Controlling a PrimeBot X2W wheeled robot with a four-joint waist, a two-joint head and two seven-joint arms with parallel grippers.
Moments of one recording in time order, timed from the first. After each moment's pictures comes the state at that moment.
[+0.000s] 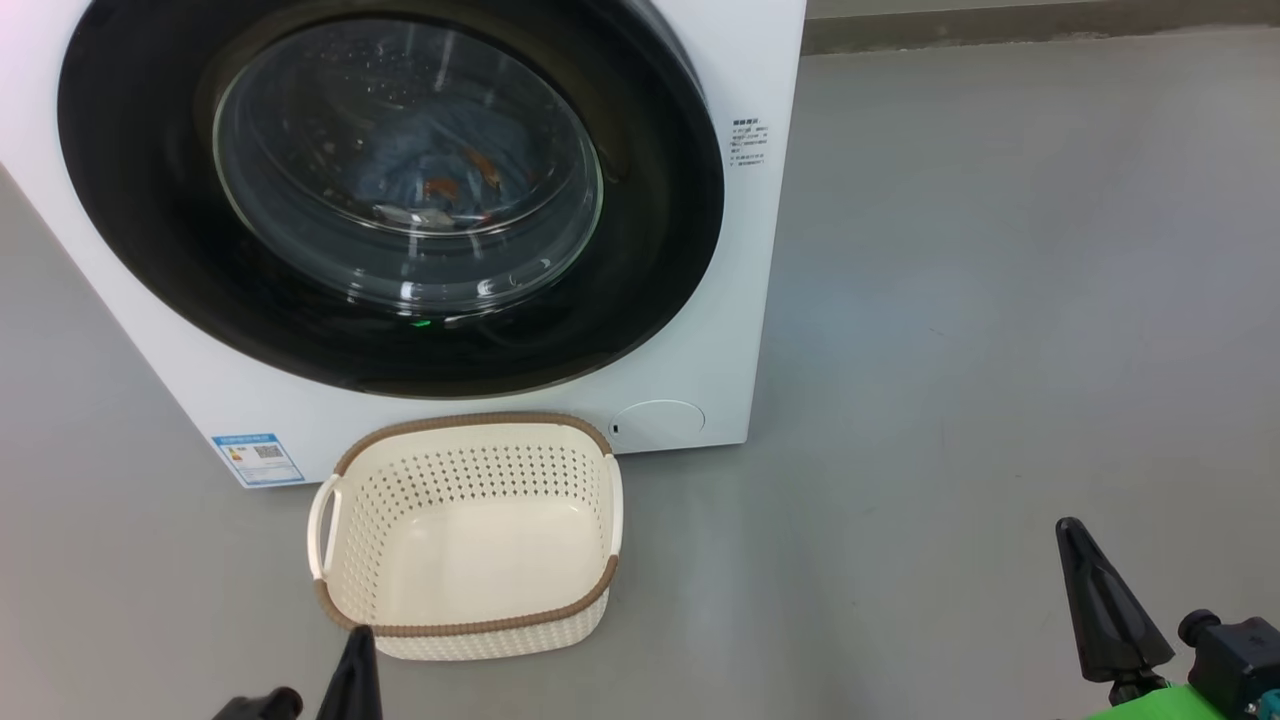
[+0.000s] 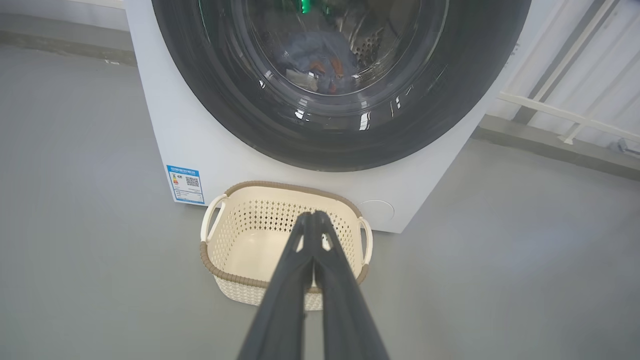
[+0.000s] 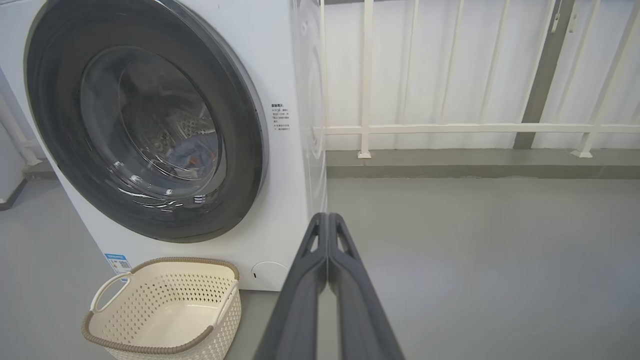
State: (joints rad) left arm 0.03 0.03 -0.14 0.29 -0.37 -0.01 -0.25; right arm 0.09 -0.12 -0.08 0.03 0.18 0.14 -0.26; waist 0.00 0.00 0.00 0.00
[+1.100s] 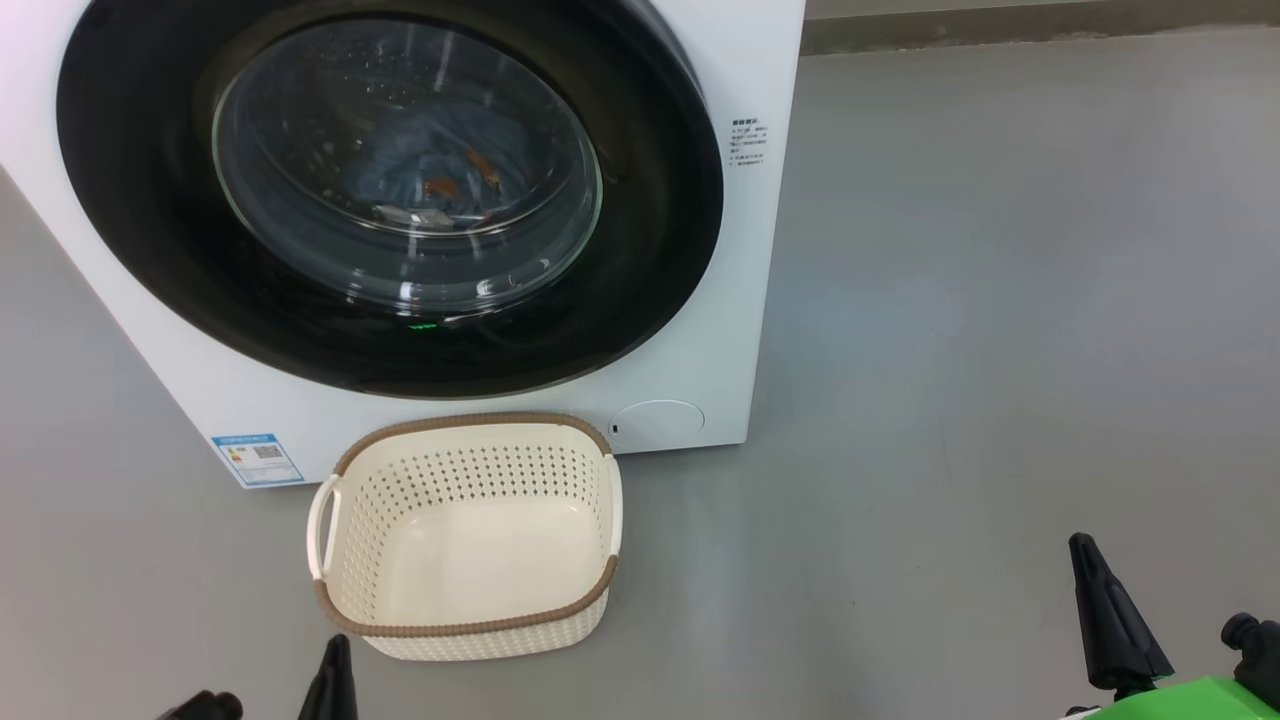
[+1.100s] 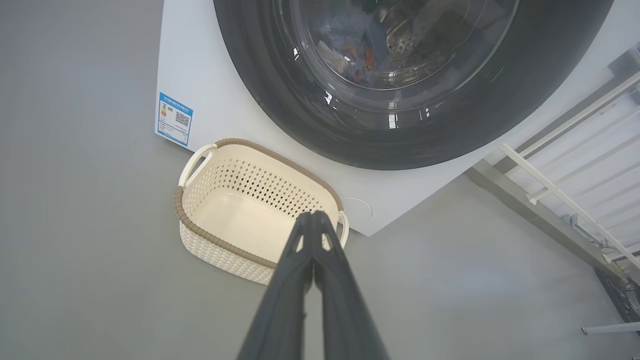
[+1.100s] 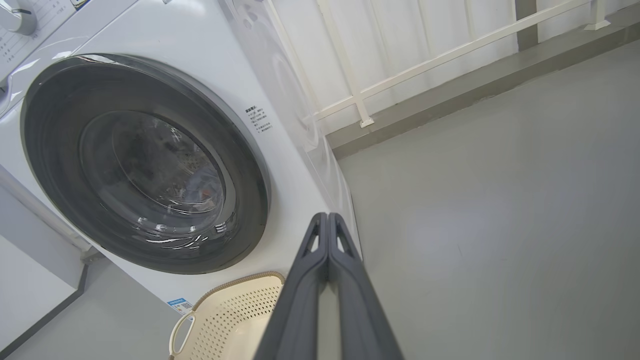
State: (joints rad) left arm 0.03 0.02 -0.09 0.29 -0.69 -0.03 -0.16; right arm 0.08 -0.12 -0.08 0.10 0.56 0.14 -0.18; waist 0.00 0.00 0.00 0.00
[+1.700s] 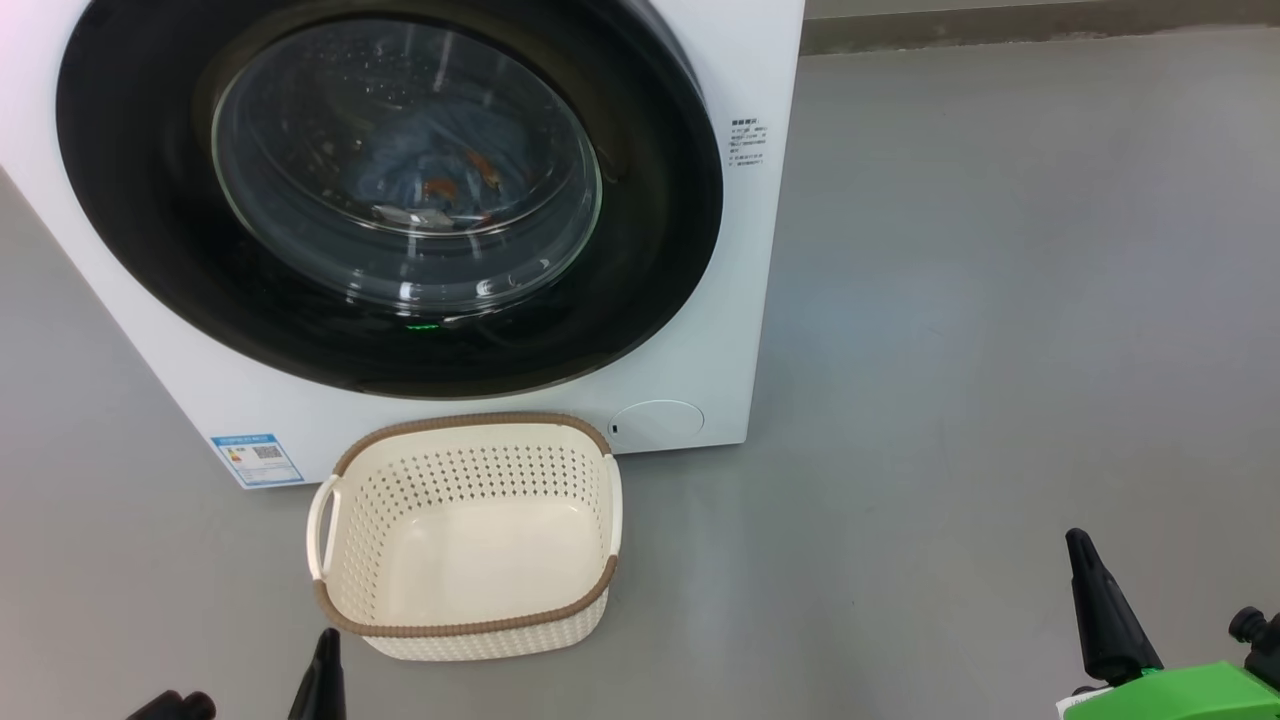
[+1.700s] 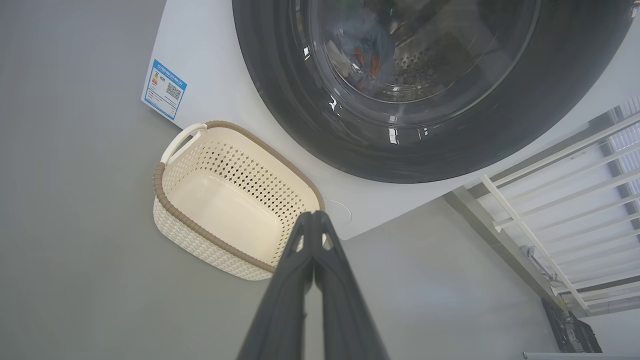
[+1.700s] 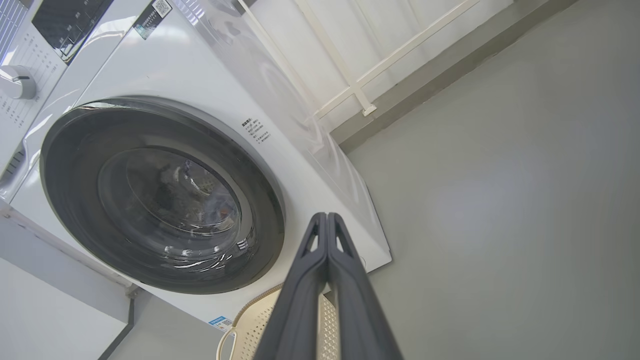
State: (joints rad) left arm 0.01 0.02 -0.06 0.29 -0.86 -0.05 -0.10; right arm 0.05 -0.10 -0.08 0.13 0.76 0.14 -0.13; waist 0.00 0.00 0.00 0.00
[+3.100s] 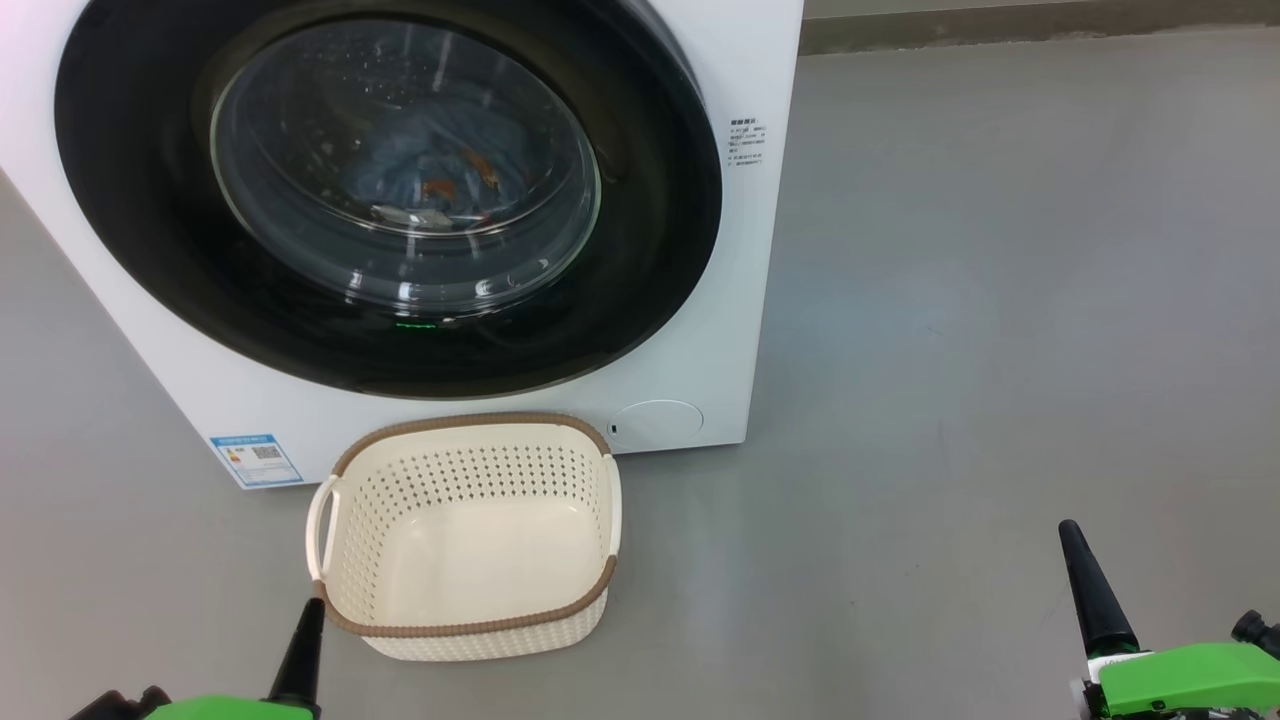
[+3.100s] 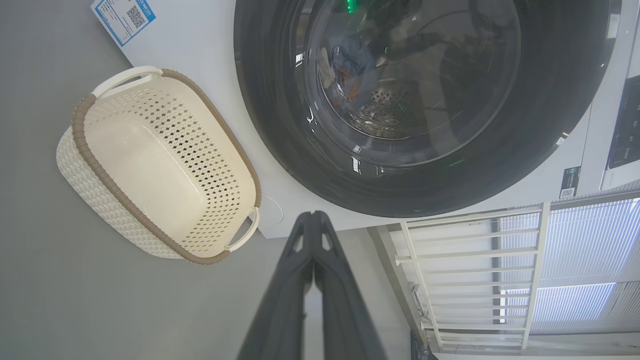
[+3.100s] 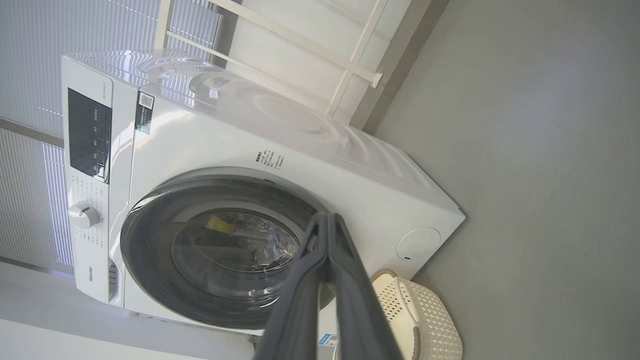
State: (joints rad) left arm -0.03 0.03 0.02 0.28 -1.28 -0.09 0.02; right arm -0.01 -0.08 -0.10 0.21 1.25 0.14 -0.01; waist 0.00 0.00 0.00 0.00
